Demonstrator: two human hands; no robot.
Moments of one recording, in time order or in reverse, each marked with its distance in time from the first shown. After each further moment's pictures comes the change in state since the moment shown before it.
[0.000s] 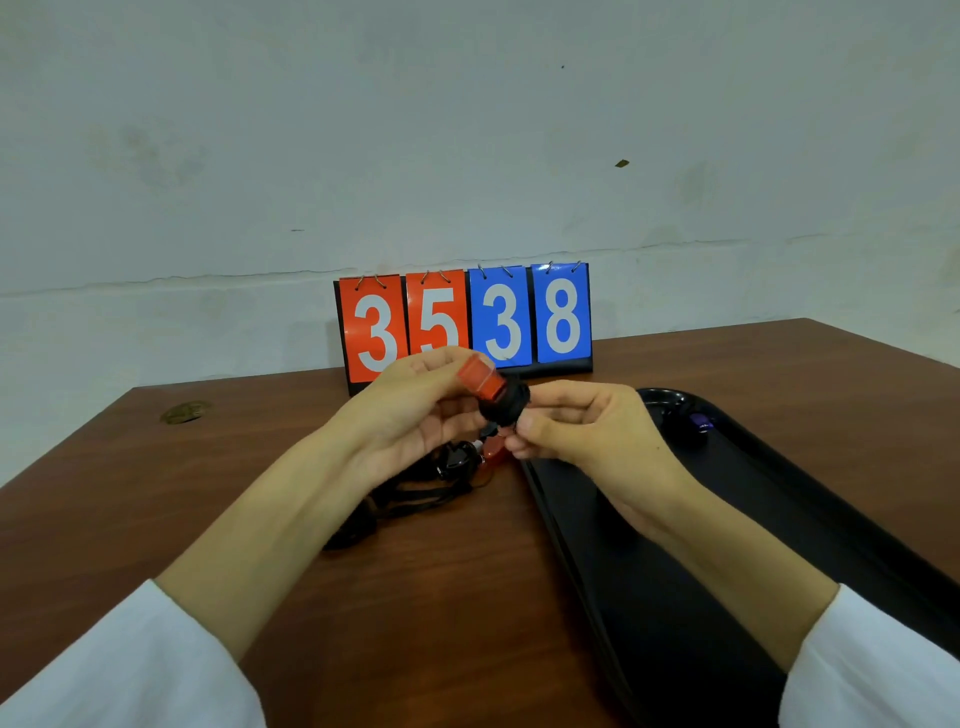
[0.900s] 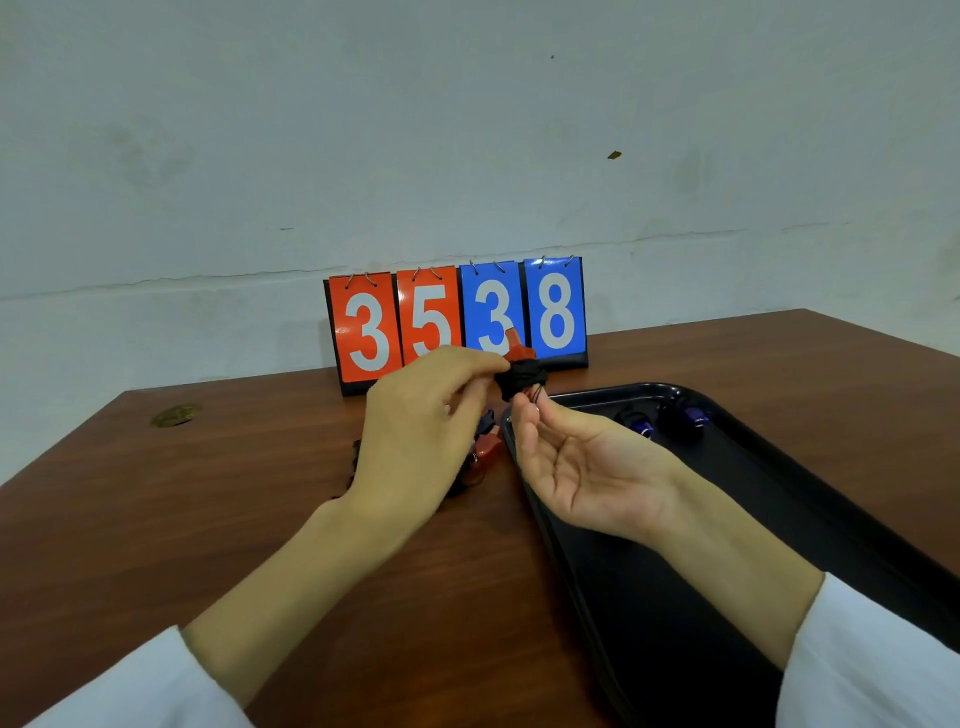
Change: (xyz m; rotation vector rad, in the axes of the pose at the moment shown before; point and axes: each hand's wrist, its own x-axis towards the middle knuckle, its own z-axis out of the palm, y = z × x) left_hand -0.006 -0.034 0.017 0.967 0.387 0.962; right_hand 0.002 0.002 -0.007 1.062 0.001 0.671
